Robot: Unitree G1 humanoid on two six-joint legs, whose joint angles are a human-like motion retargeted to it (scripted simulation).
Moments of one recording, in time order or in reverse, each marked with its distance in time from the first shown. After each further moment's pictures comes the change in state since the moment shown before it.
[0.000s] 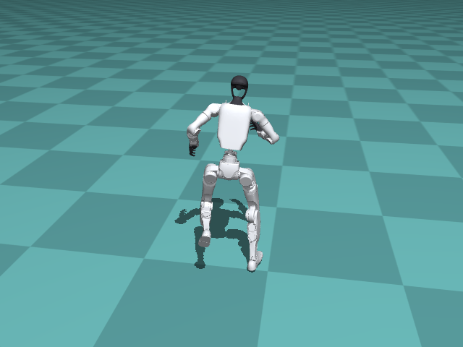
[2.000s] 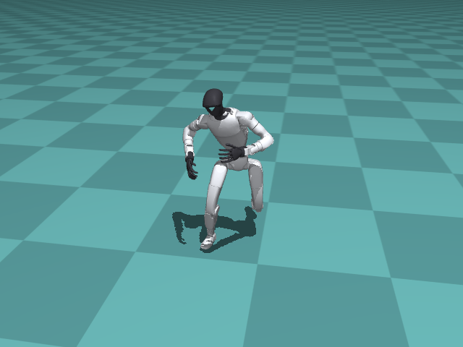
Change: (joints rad) left arm -0.735 0.024 -0.136 -0.443 0.211 -0.047 -0.110; right arm 0.484 -0.265 -0.181 -0.054 0.172 -0.001 0.082; waist -0.260 0.226 0.096; left_leg 0.311 -0.045 -0.074 -0.377 0.048 -0.025; right_leg -0.140 0.020 -0.026 -0.035 0.073 0.040
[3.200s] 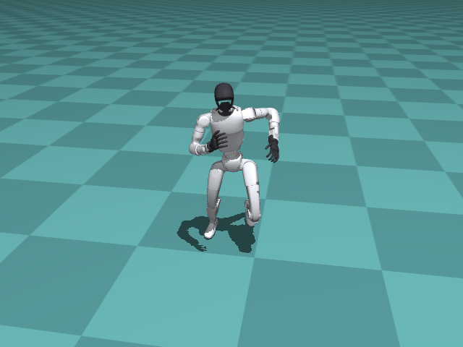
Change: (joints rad) left arm 1.055 0.343 0.404 -0.010 0.252 -0.054 0.096; right arm -0.658 0.566 0.201 -0.159 -0.049 -0.019 -0.092; waist 0.514 -0.381 -0.258; left_leg -0.555 0.023 0.295 0.213 0.022 0.047; right_leg 0.260 -0.046 0.189 -0.234 0.153 -0.006
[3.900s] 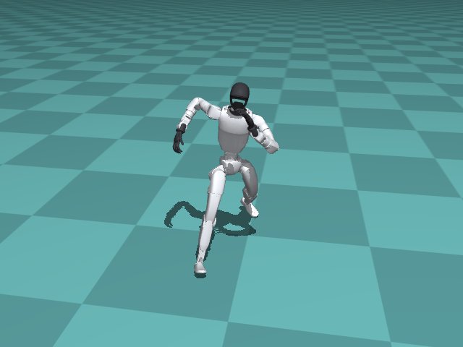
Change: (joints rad) left arm -1.543 -0.228 -0.447 -0.160 0.664 0.066 0.141; right arm 1.606 -0.414 -0.765 0.186 0.149 -0.030 0.335; waist -0.827 0.019 0.096; left_leg 0.886 0.258 -0.289 -1.255 0.214 -0.347; right_leg -0.268 -0.104 -0.155 -0.270 -0.010 0.073
